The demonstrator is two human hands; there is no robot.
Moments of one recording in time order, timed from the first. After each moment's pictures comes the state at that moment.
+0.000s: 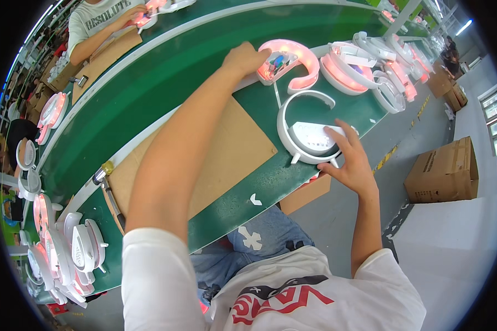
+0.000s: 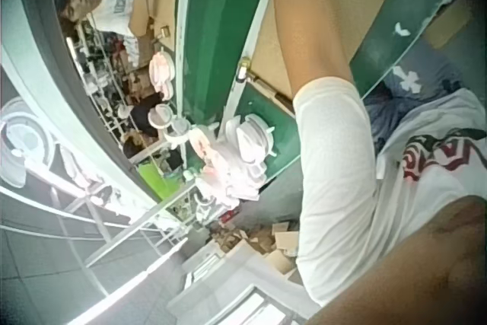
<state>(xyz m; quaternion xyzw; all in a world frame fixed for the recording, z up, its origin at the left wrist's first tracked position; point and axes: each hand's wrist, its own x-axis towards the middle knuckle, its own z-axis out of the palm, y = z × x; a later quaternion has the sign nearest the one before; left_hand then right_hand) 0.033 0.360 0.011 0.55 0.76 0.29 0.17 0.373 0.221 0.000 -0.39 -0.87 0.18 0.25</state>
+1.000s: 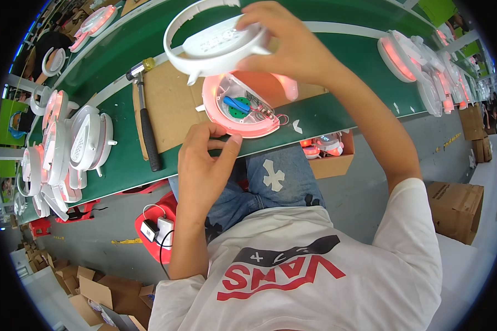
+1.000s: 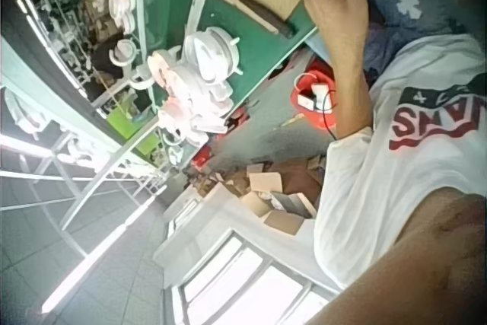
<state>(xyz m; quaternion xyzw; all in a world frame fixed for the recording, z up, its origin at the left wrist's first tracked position) 0.099 -0.047 0.016 0.32 0.77 0.50 0.22 0.155 0.211 0.062 0.02 -0.91 0.34 0.26</state>
